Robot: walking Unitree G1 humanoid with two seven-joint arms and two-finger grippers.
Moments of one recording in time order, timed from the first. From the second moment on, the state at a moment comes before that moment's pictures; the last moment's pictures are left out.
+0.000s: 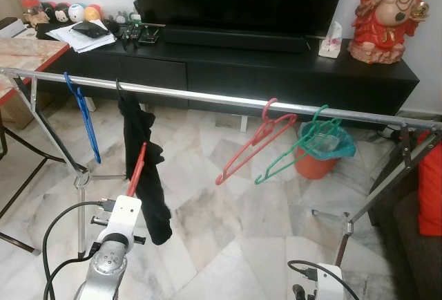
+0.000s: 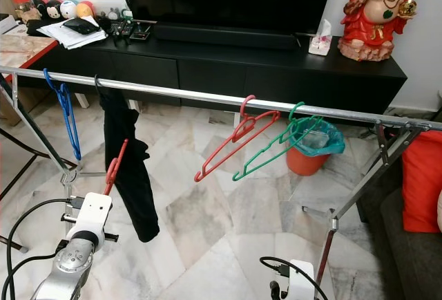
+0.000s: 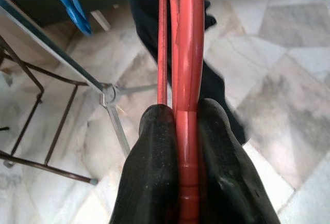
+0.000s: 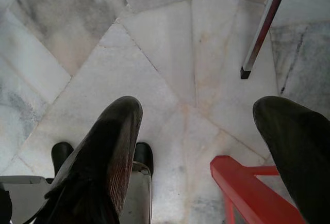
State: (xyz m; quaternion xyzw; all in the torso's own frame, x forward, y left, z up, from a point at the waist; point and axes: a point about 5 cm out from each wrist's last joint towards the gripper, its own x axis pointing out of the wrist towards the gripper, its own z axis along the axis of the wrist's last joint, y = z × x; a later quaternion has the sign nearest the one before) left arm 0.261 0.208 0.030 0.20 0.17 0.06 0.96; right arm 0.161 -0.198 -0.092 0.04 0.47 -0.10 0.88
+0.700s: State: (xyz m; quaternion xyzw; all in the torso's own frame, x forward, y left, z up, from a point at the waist) left arm 0.264 0.175 0.048 0.10 0.08 -0.02 0.99; right arm 0.163 -0.198 -0.091 0.04 0.47 -0.09 0.88
